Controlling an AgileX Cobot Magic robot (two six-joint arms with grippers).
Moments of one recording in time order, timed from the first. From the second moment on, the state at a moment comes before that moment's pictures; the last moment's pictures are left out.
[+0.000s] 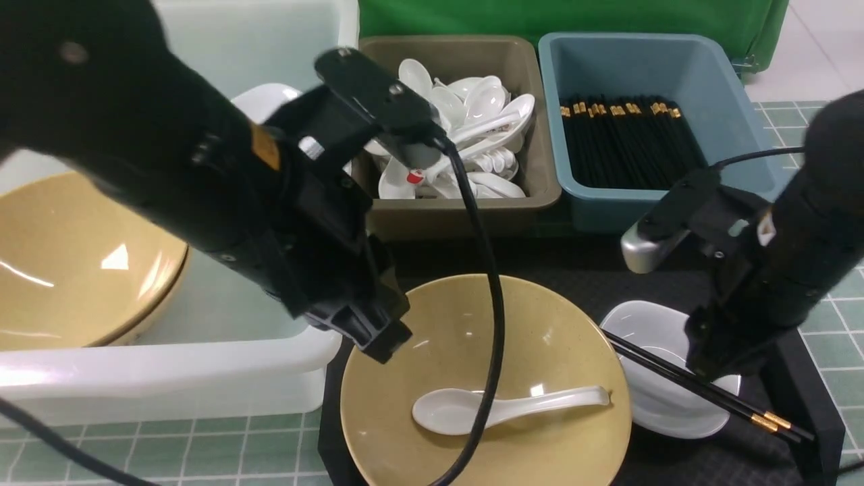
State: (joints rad) right arm 0.38 1.57 -1.09 -0.02 1.03 -0.36; left arm -0.63 1.36 -1.23 -0.22 1.08 0.37
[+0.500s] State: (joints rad) right arm 0.37 1.75 -1.11 0.02 1.02 -0.43; left arm -0.63 1.39 -1.23 -0.22 1.06 0.42
